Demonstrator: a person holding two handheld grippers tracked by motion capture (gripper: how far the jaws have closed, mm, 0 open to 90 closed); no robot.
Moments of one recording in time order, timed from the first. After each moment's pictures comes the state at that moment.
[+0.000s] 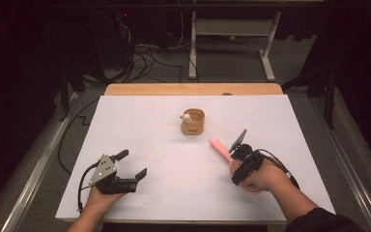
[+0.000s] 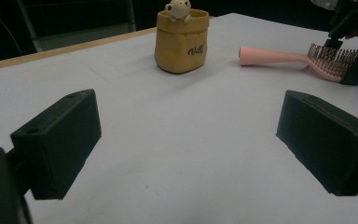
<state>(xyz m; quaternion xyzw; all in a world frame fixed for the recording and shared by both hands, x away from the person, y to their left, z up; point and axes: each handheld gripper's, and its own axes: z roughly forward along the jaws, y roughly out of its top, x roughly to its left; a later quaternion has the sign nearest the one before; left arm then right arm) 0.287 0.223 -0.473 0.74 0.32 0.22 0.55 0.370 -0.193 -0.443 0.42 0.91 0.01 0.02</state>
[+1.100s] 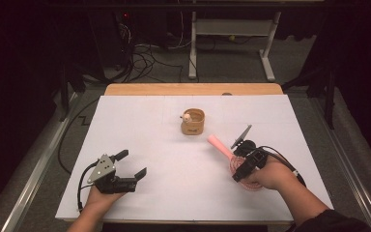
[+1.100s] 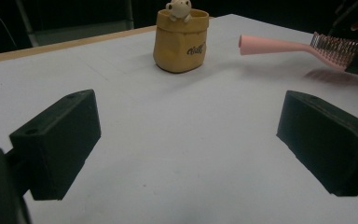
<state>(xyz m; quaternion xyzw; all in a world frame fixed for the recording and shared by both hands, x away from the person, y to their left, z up) 0.288 0.225 -0.471 0.74 0.33 0.21 0.55 0.365 -0.197 -0.417 0.41 0.91 0.05 0.02</state>
